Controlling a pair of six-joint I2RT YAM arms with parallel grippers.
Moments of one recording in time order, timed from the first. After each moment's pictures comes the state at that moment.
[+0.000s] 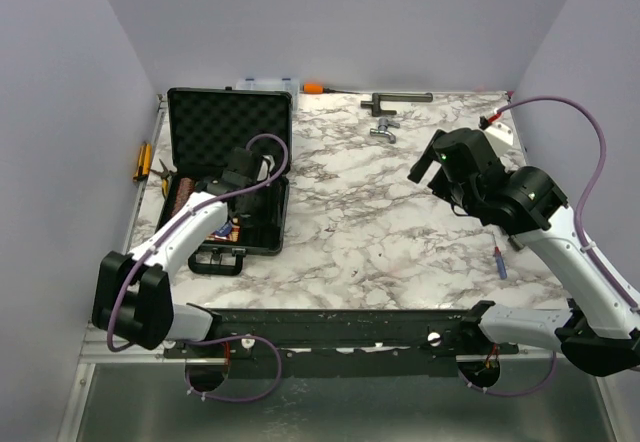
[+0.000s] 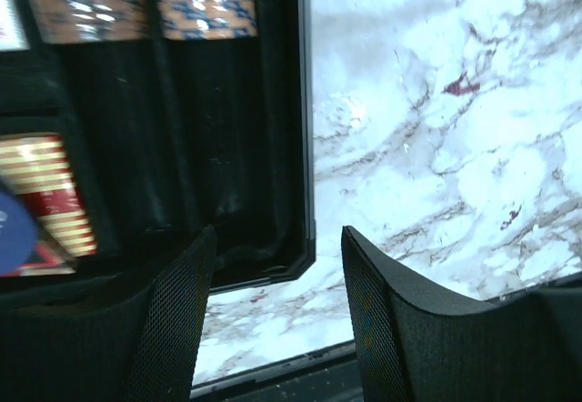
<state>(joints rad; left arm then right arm) -0.34 1.32 0.96 -0.67 0.12 -0.33 0.73 1.15 1.53 -1.18 0.60 1.00</state>
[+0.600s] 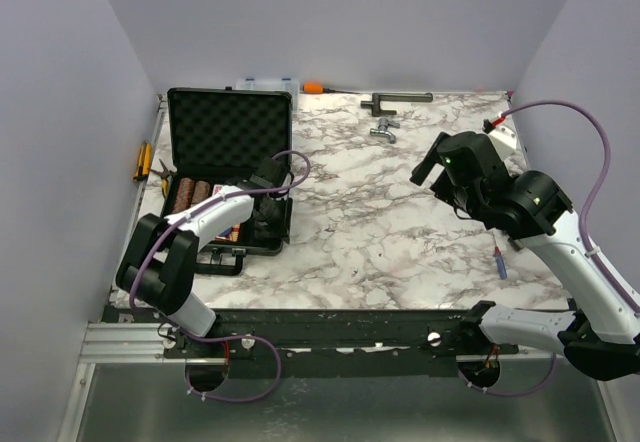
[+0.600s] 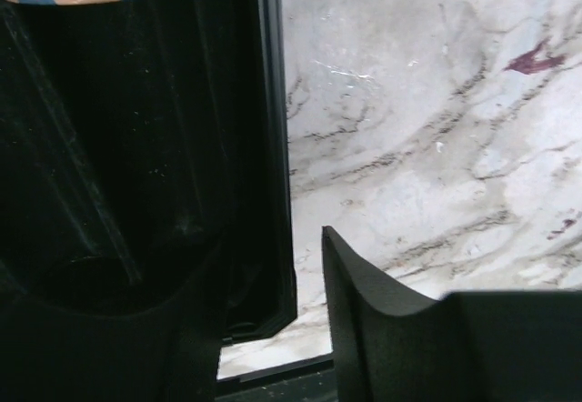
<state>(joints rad) -0.47 1.55 0.96 -0.66 0.13 -0.41 0.73 1.12 1.50 -1.18 0.59 1.01</state>
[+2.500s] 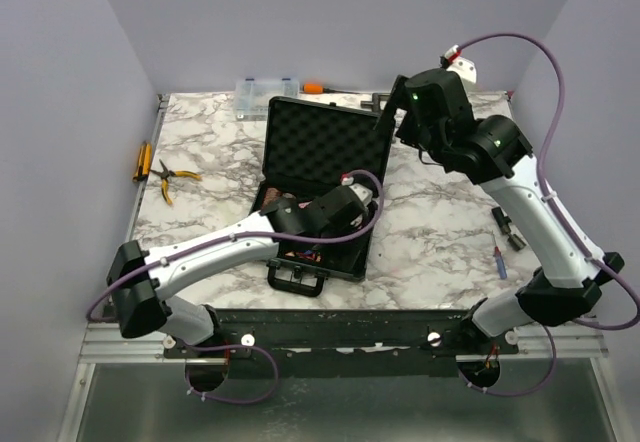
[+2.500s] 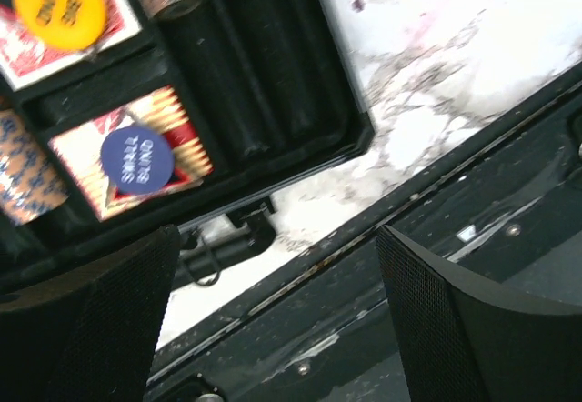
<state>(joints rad) -1.10 1.48 1.31 -0.85 -0.13 -0.44 0.73 1.45 1.91 -1.07 0.61 0.77</state>
